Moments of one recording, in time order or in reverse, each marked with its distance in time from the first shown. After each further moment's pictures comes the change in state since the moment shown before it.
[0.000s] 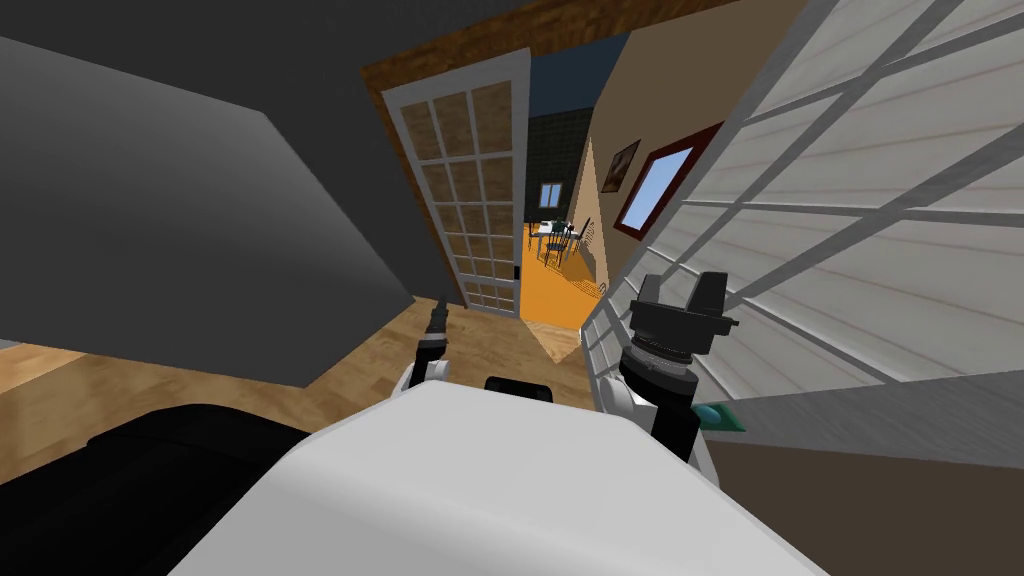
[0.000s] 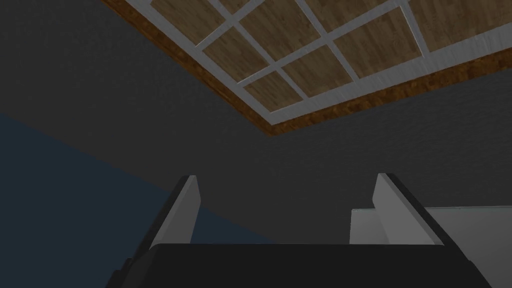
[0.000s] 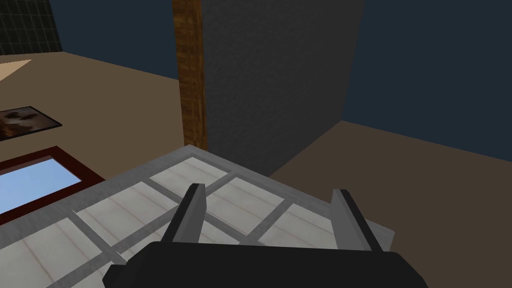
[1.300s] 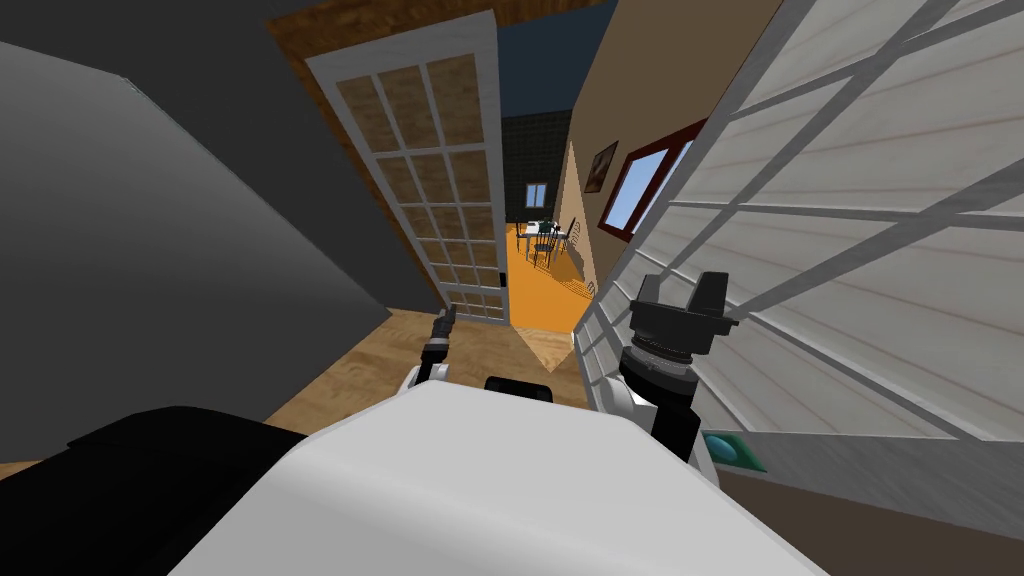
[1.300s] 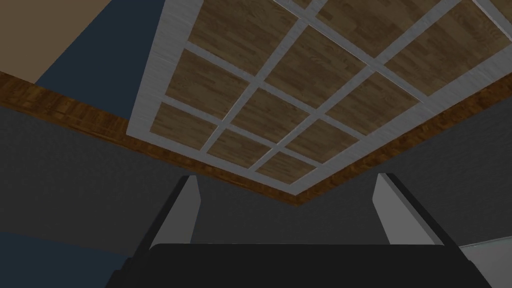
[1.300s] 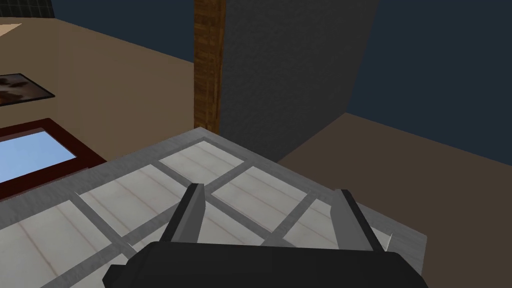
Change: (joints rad) arm -0.084 0.019 0.054 0.273 -0.078 -0.055 -0.278
